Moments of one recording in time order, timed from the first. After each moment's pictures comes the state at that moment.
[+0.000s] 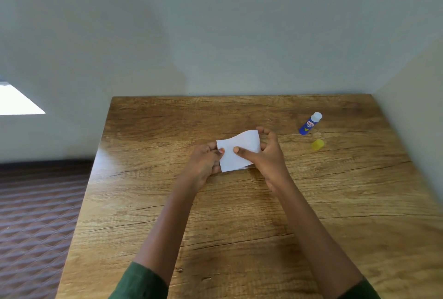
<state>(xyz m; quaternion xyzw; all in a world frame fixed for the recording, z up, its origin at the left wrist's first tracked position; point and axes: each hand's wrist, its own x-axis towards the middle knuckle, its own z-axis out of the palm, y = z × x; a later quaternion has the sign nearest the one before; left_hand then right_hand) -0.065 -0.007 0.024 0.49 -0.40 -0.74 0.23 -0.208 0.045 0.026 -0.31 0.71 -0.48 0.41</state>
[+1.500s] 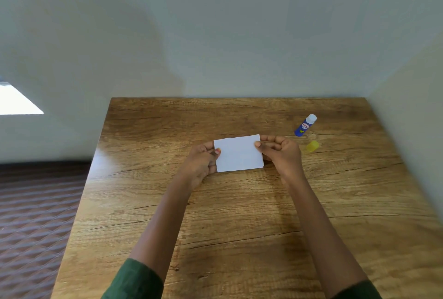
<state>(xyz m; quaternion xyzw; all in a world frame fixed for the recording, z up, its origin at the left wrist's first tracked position) -0.062 -0.013 0.014 0.47 -0.38 -0.76 0.24 -0.244 0.055 0.030 -0.29 0.71 -0.52 0.38</state>
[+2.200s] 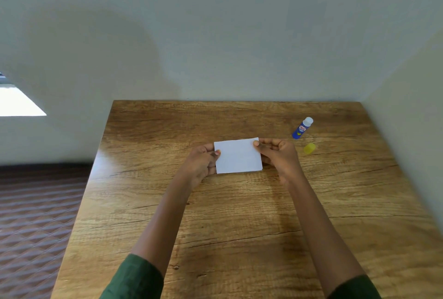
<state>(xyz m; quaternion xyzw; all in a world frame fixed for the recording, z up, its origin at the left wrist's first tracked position) -0.060 -0.016 0.010 0.47 -0.41 -0.75 0.22 -0.248 0.052 0.030 -0.27 0.69 -0.51 0.43</state>
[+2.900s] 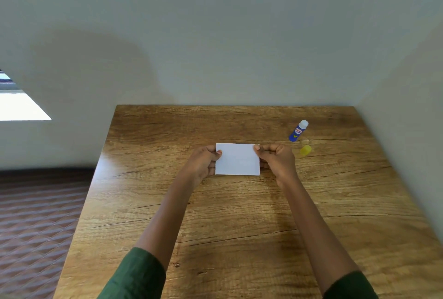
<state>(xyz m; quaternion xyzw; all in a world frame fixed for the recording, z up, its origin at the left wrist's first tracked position) -0.064 -0.016 0.015 0.48 -0.41 -0.75 0.21 -0.245 0.055 0.022 -0.28 0.72 -0.51 0.38</state>
